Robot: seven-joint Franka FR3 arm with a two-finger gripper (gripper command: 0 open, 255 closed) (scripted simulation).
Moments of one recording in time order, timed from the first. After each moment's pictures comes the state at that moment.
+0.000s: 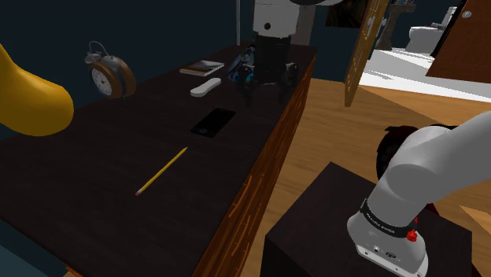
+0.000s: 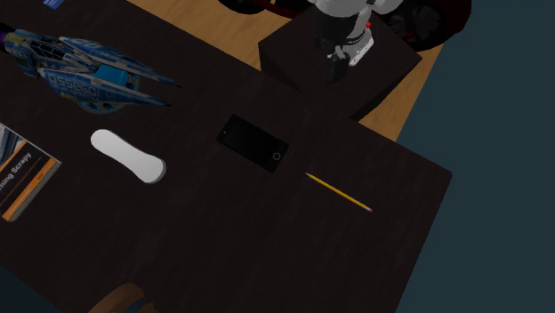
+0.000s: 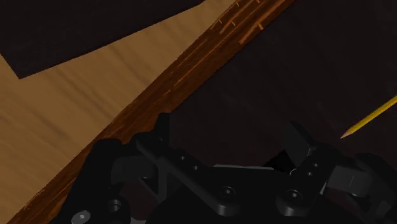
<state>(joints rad) -0.07 -0.61 0.38 -2.25 0.26 1.70 0.66</state>
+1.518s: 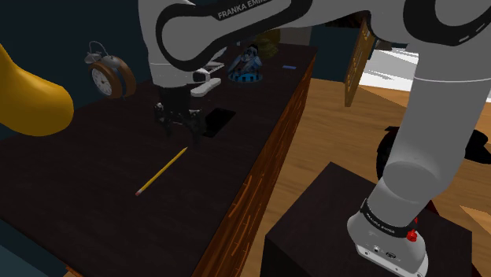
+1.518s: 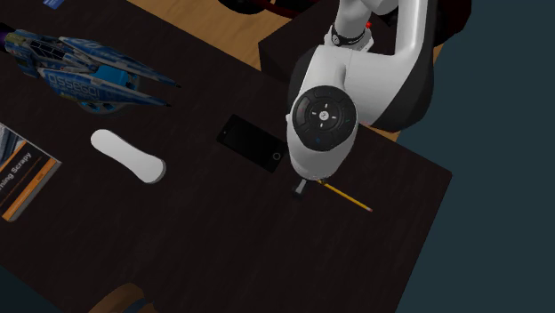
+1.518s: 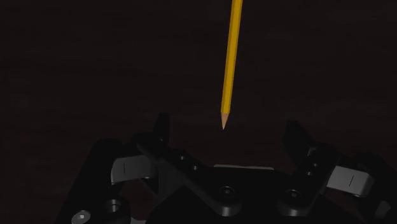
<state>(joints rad) -0.14 0.23 0.76 -1.75 -0.06 1.91 1.84</state>
